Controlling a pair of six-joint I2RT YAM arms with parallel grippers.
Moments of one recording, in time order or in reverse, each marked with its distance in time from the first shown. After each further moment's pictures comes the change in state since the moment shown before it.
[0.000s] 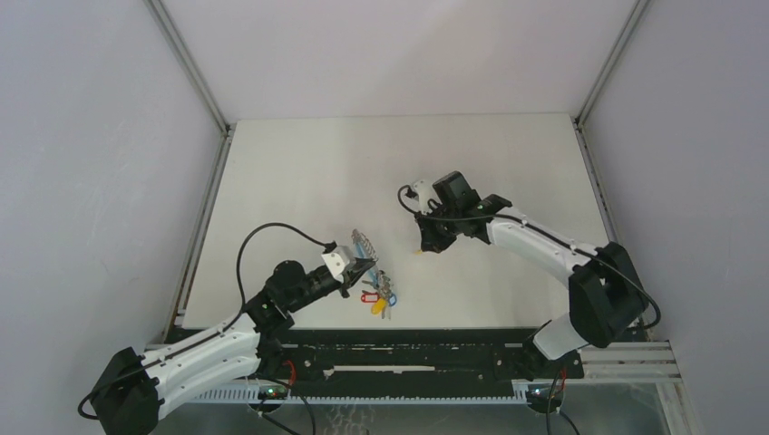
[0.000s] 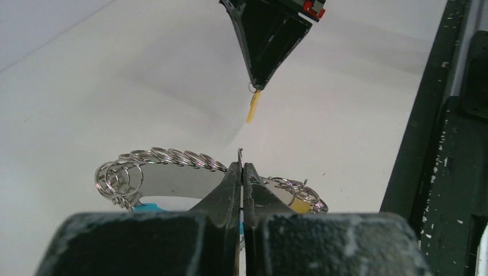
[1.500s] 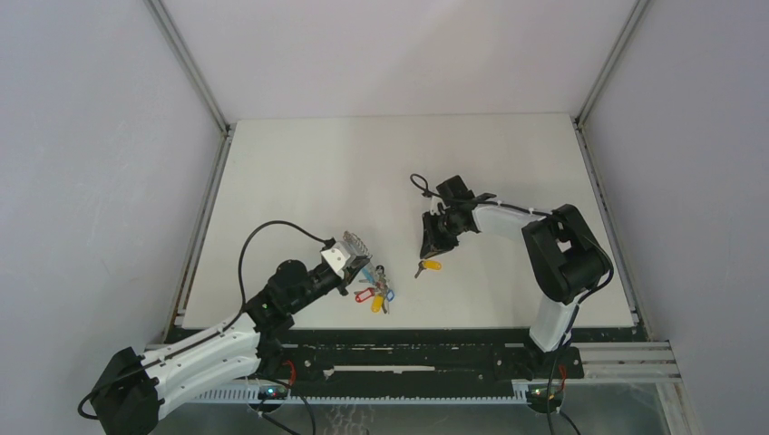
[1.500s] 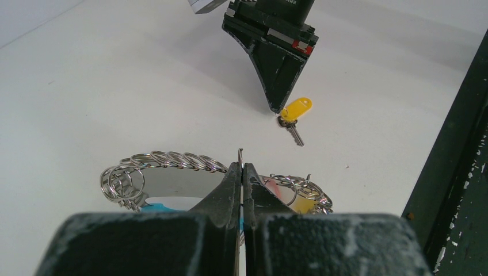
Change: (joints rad) left arm 0.000 0.000 0.001 -0.047 -0.099 -0.013; right arm -0.120 0.262 -0.023 0.139 -0.130 0.332
